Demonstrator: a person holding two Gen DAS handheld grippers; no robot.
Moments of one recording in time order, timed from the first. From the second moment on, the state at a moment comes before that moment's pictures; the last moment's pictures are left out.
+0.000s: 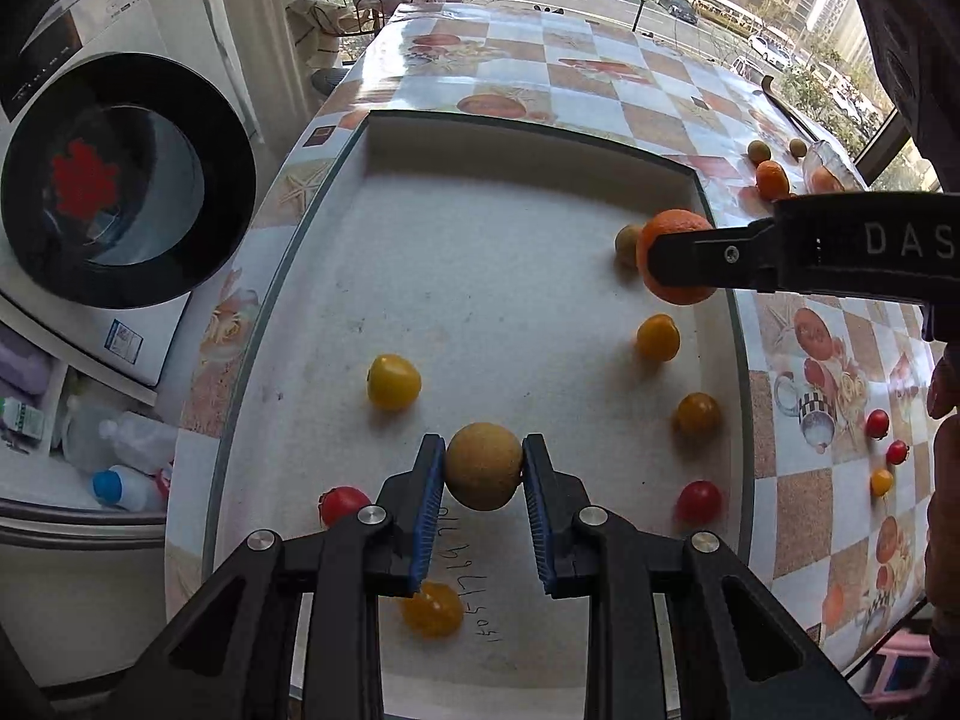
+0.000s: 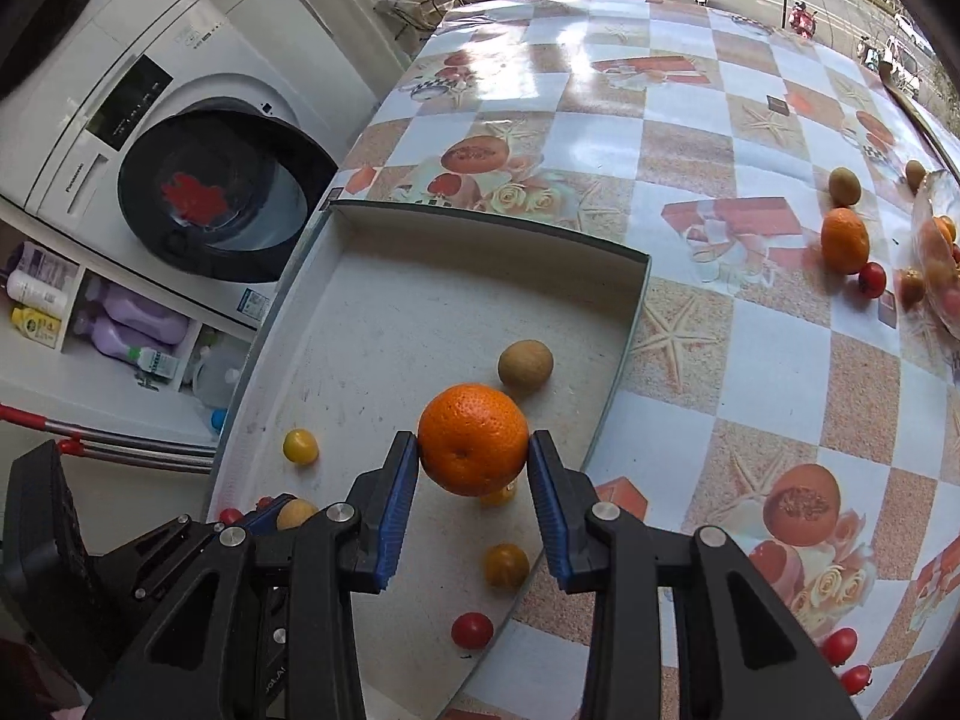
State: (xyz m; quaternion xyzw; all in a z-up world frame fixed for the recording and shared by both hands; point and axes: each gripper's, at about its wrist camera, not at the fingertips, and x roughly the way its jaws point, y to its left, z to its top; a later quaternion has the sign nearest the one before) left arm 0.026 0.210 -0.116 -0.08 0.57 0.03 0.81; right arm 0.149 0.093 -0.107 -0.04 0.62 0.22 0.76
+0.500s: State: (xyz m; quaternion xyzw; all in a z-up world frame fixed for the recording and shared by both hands) left arm 0.030 0.206 -0.130 -0.06 0.58 0.03 0.81; right arm 0.160 0.119 -0.139 -0.06 0.63 0.21 0.74
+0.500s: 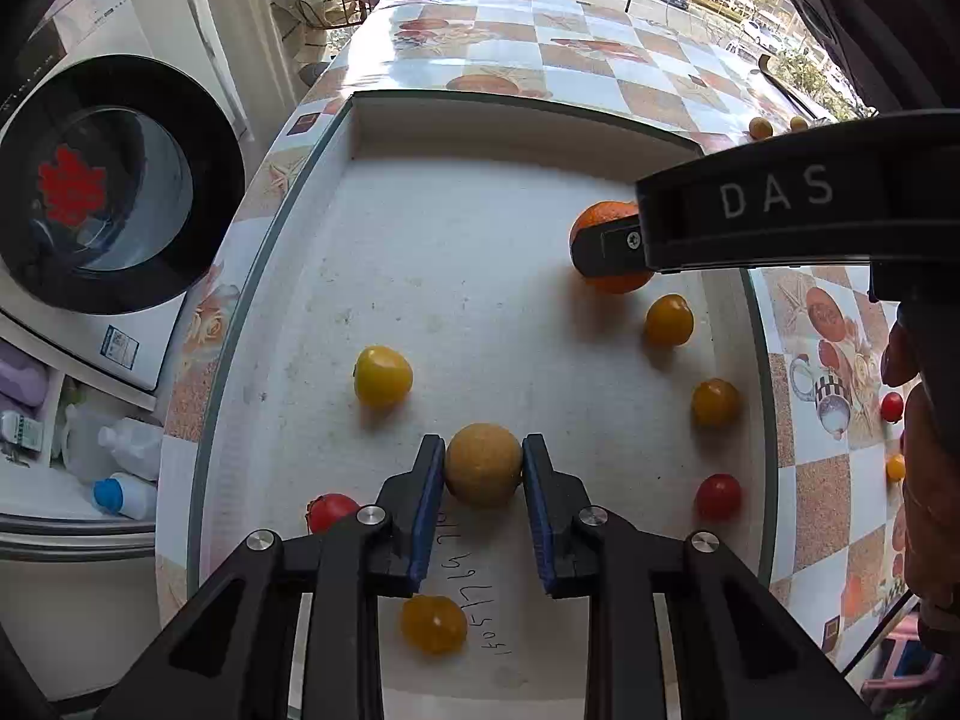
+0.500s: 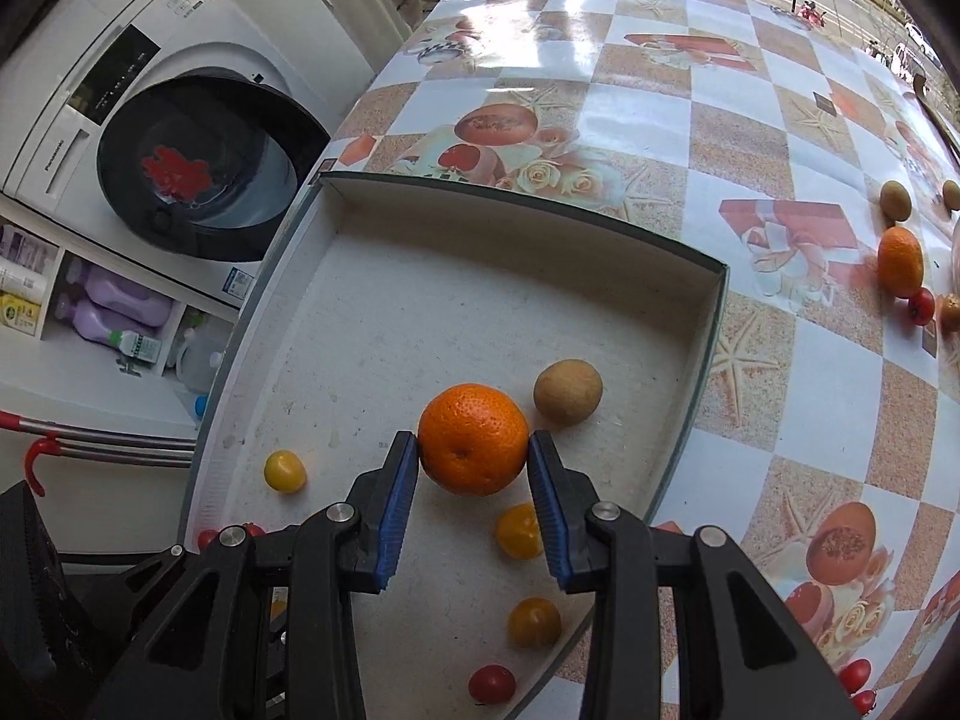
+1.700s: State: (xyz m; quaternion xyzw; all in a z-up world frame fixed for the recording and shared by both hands) left arm 0.043 0.133 -0.080 0.03 0.54 -0.05 0.84; right arm 0.126 -0.022 -0.064 0.02 0.58 0.12 0.81
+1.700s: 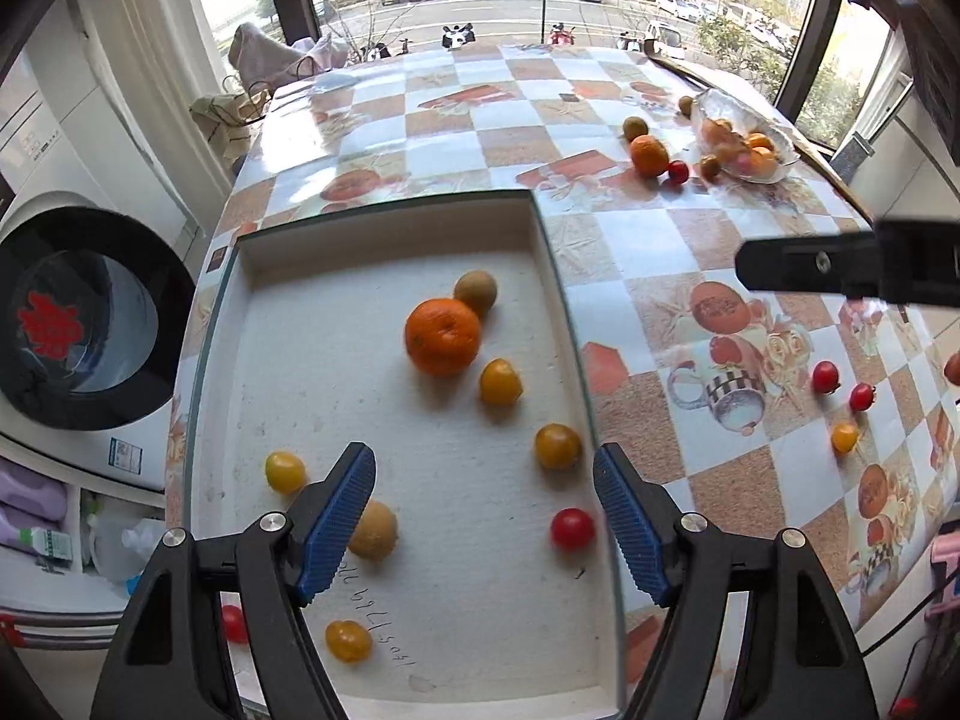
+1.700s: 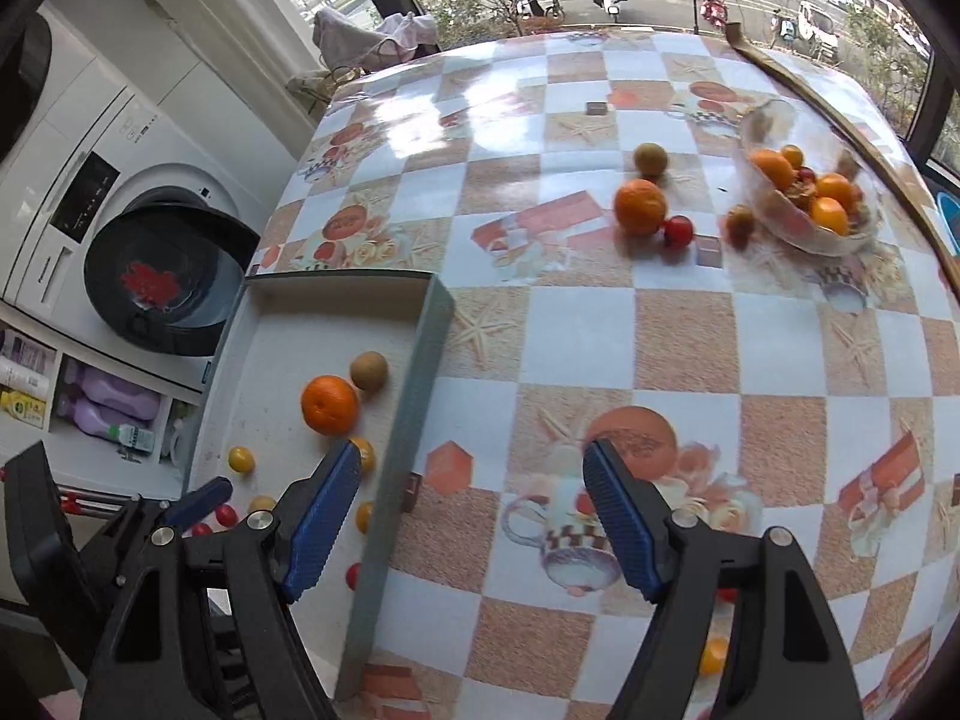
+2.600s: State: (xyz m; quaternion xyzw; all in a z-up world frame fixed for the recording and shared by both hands) left arm 0.090 -0.070 -0.122 0.09 0.57 -0.25 0.77; right arm 0.046 -0.202 -0.105 0.05 0.62 0.03 0.78
